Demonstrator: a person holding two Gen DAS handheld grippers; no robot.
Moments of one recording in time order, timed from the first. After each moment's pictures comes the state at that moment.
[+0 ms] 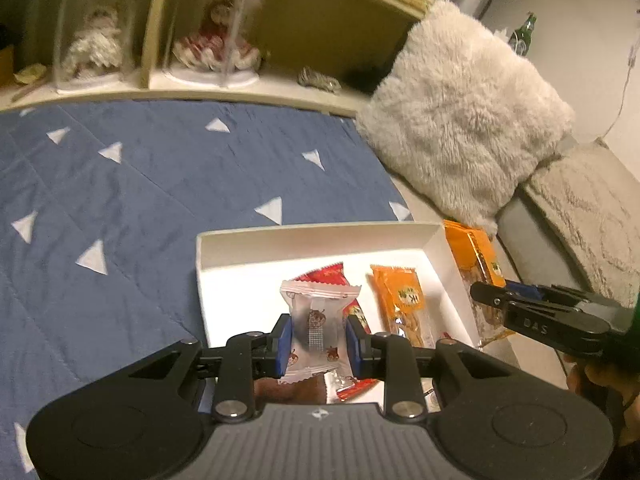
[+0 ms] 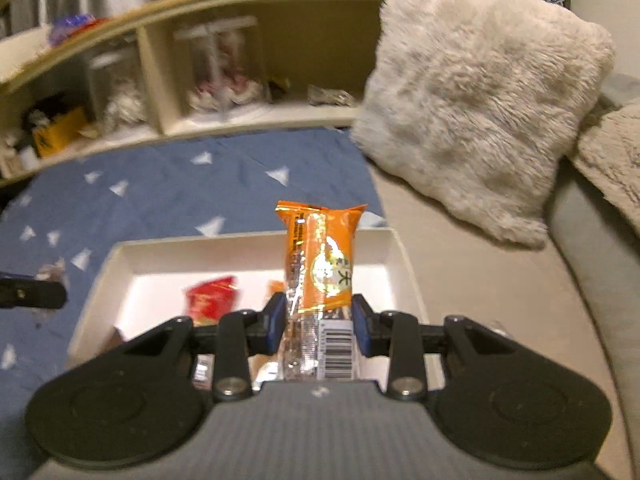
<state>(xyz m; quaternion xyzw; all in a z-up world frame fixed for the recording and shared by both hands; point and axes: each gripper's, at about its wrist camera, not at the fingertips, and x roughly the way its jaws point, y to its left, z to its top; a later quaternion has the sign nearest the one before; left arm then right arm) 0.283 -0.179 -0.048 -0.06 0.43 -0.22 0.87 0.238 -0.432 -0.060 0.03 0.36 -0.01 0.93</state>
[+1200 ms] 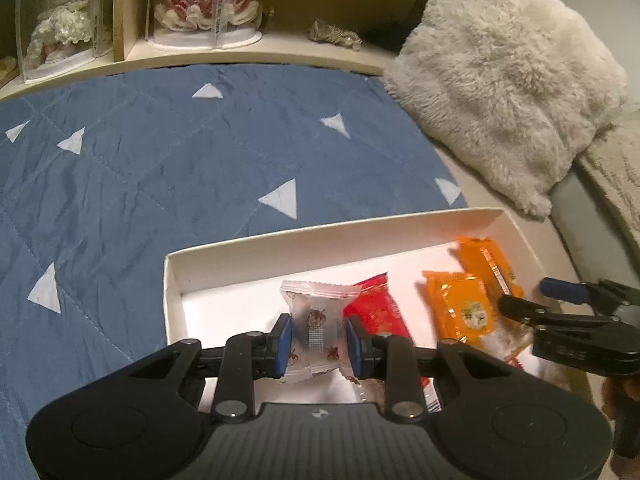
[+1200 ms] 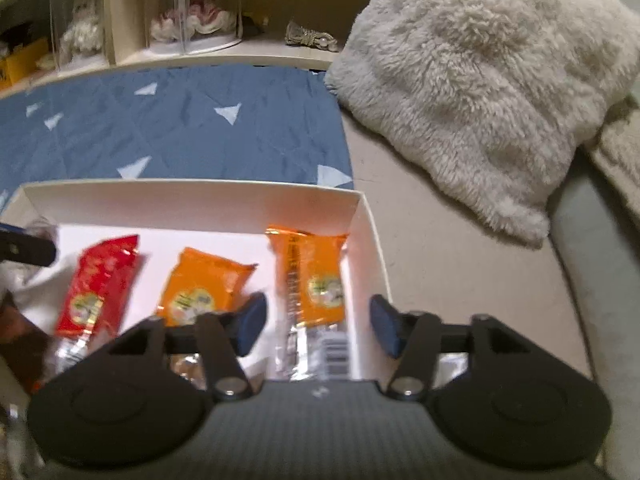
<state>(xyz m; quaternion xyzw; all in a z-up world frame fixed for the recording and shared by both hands) 0.360 -0.214 -0.102 -0.01 0.47 -0.19 0.86 0.301 -0.456 -0.120 -0.03 0.42 -0.04 0.91</state>
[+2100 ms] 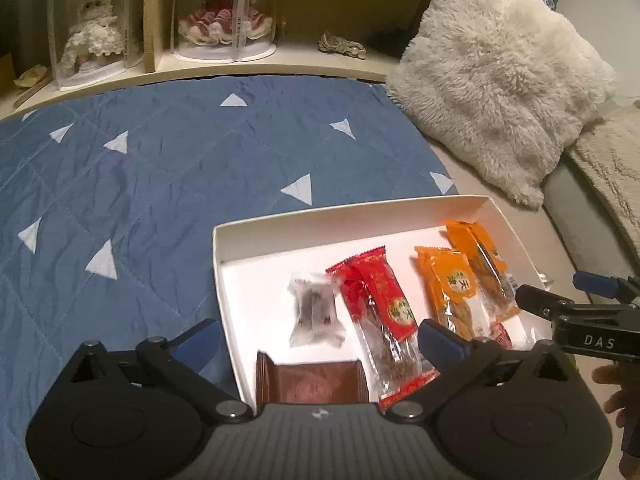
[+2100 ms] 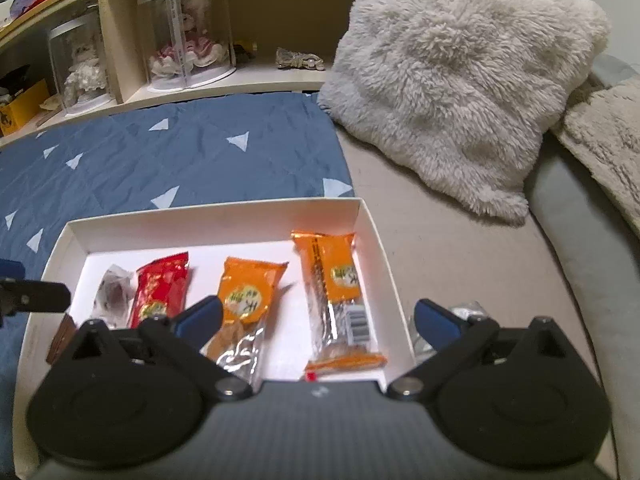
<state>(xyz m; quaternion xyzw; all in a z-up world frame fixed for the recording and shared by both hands) 0.309 -0.193 -0.063 0.00 0.47 -0.17 0.87 0.249 -0.434 -0.078 0.02 0.40 -0.06 0.91</state>
